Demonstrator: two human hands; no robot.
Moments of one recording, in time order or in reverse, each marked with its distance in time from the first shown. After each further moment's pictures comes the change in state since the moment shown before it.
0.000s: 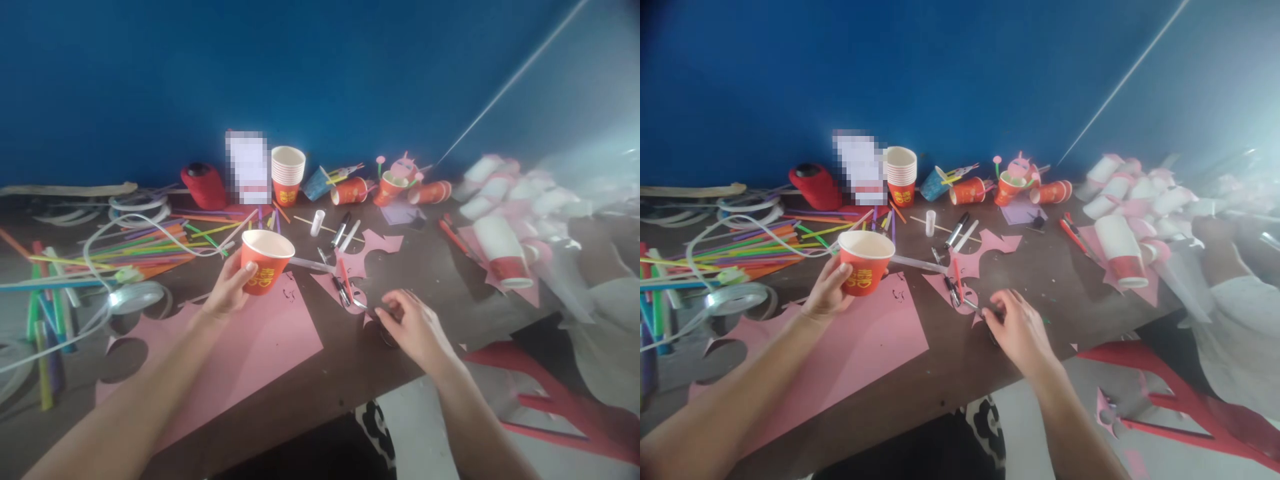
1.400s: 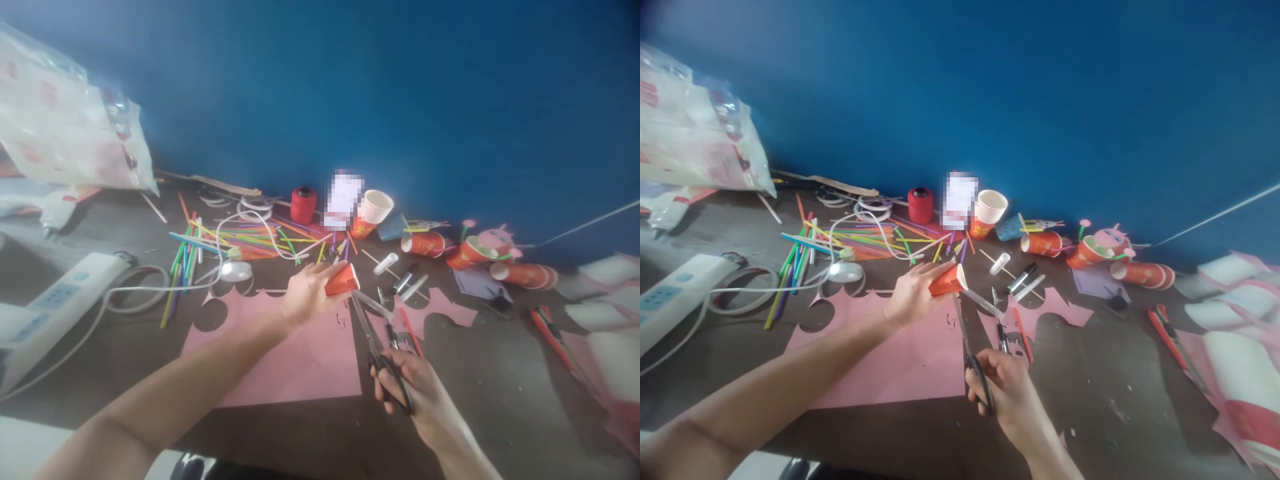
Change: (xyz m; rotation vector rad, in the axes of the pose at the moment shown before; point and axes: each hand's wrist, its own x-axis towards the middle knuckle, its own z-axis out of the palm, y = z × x) left_hand -0.019 0.021 0.026 1.449 0.207 0.329; right_hand 0.009 -0.089 0.016 1.043 -0.746 0.165
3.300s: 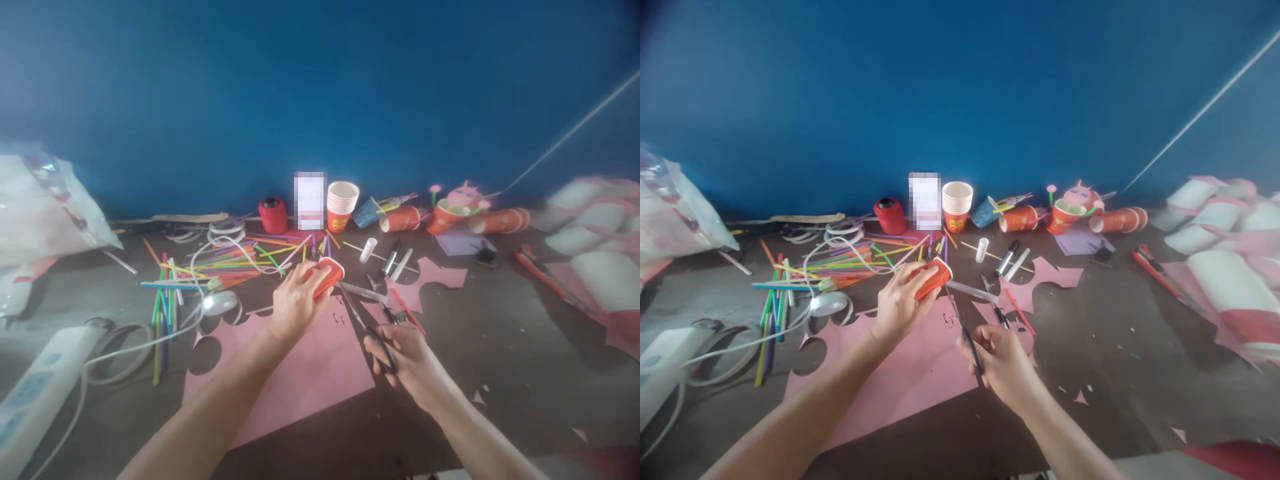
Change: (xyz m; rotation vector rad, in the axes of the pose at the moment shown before) left_hand 0.003 0.000 -0.005 0.113 0.119 0.183; right_hand 0.014 -0.008 0.017 -0.010 0.192 -0.046
